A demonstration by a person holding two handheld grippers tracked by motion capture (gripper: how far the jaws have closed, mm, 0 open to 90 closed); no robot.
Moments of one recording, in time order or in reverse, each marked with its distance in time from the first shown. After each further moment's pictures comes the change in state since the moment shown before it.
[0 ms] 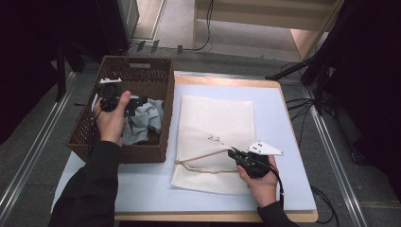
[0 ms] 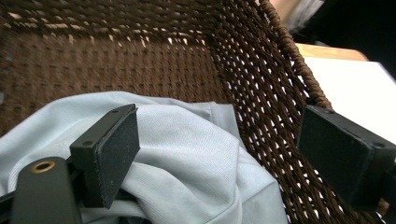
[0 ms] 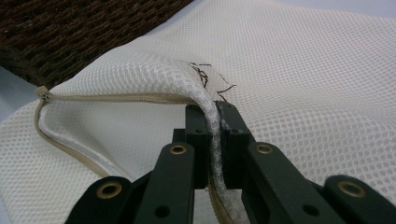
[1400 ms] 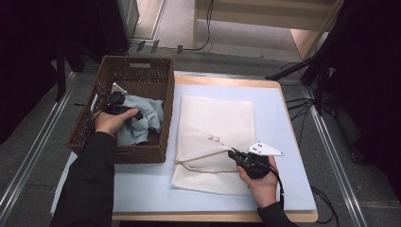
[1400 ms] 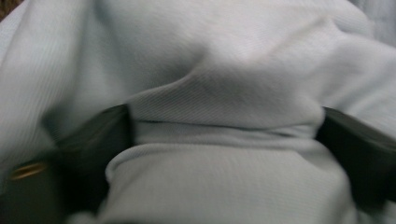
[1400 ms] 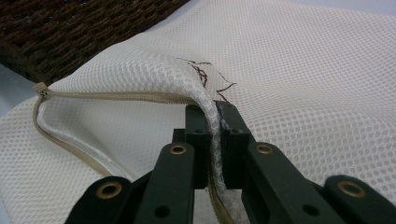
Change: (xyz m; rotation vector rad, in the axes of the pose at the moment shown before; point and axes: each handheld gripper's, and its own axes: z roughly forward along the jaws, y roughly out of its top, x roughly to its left) left arm 0.037 -0.016 0.056 0.468 0.127 -0.038; right arm 0.000 -0.002 0.001 0.000 -0.001 -0.005
